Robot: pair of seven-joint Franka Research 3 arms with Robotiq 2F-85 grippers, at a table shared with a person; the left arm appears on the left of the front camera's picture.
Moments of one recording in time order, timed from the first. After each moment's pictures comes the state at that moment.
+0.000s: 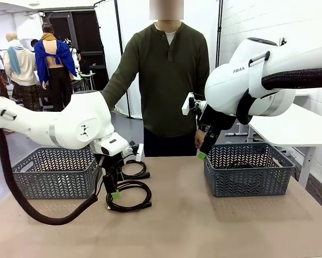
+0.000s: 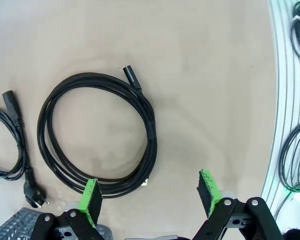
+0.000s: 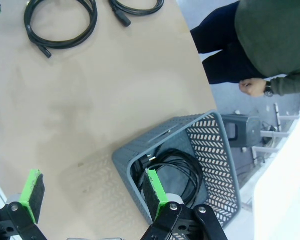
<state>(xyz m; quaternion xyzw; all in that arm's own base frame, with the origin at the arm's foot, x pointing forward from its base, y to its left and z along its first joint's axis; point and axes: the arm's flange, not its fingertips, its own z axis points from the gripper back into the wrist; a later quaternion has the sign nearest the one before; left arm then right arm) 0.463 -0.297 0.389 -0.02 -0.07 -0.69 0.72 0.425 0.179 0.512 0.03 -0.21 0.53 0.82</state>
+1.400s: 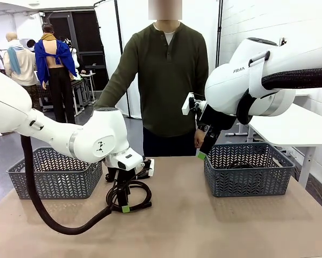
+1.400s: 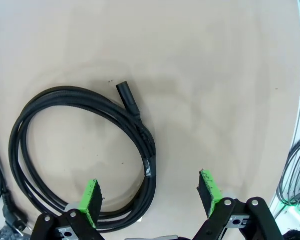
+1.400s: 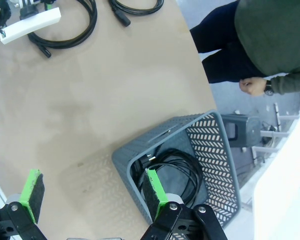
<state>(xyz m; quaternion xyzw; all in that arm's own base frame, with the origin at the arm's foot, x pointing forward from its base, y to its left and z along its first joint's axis) 0.471 -0.327 0.335 -0.02 -0.03 -0.68 0.74 0.425 0.179 0.512 0.03 -0.21 0.53 0.82</state>
